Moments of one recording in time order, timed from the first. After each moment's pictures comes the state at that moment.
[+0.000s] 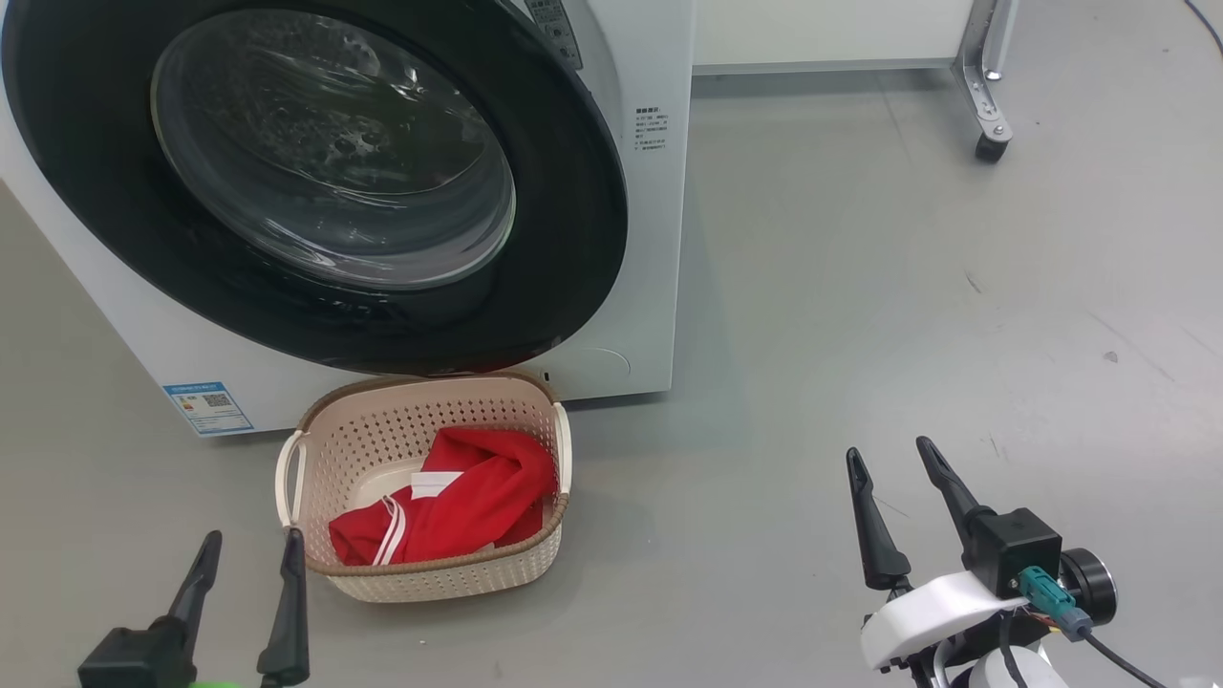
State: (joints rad) left arm 0.18 0.20 -0.13 -0.04 -0.43 0.04 -0.14; right arm -0.01 -0.08 0.29 0.21 0.27 -0.08 -0.25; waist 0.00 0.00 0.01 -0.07
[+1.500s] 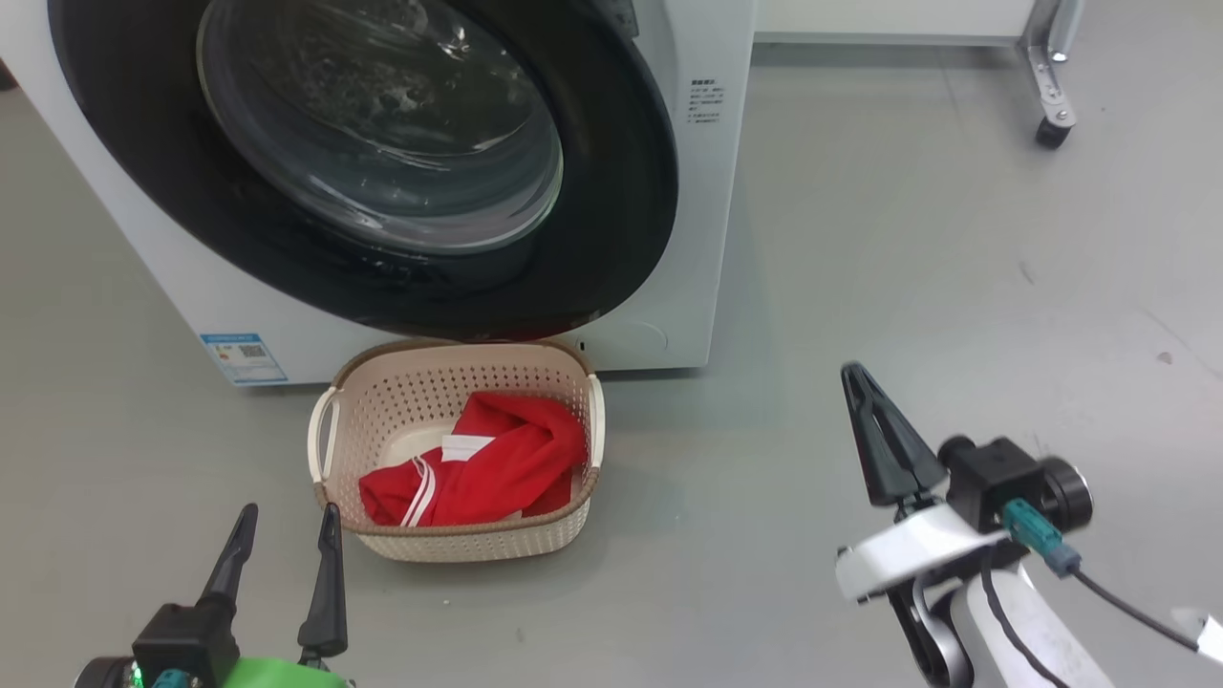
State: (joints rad) left arm 0.13 0.14 -0.17 0.02 -0.35 0.09 -0.19; right arm -0.11 -0.09 0.32 0.19 0.25 -0.02 -0.25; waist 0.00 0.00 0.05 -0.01
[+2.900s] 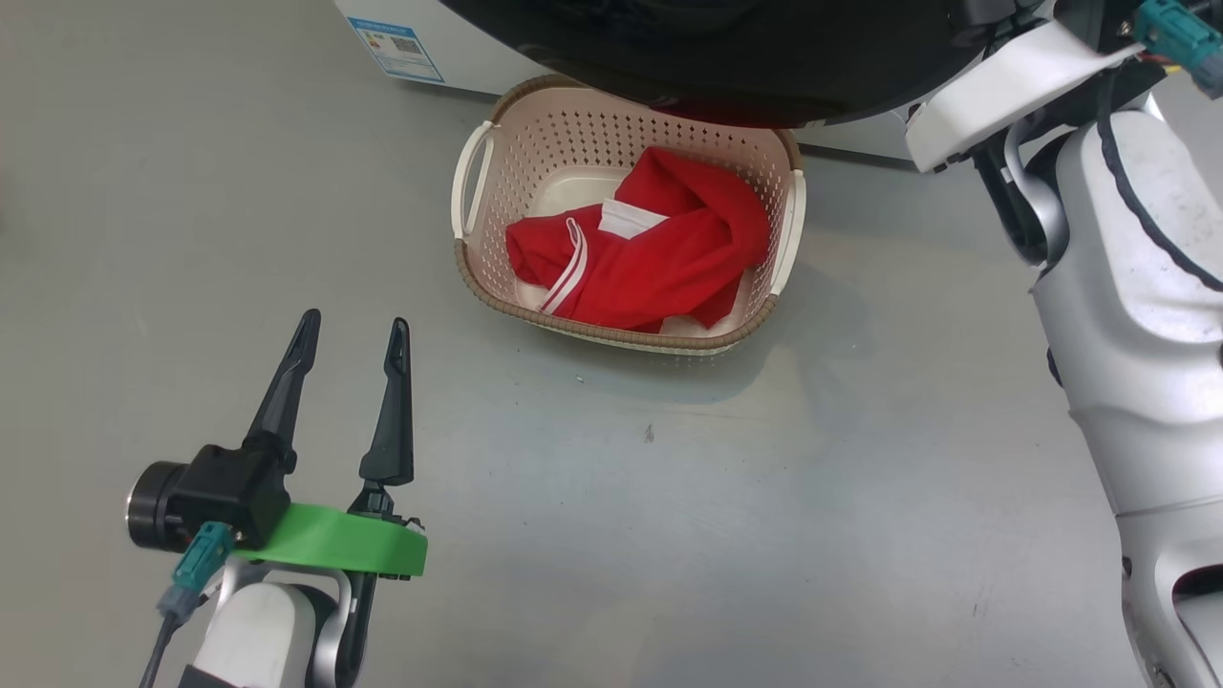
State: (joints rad) left arm -0.17 0.07 -0.24 0.04 -0.33 0.05 -0.24; right arm -0.90 -0.15 0.30 0.46 0.19 0.10 -0.17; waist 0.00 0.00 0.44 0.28
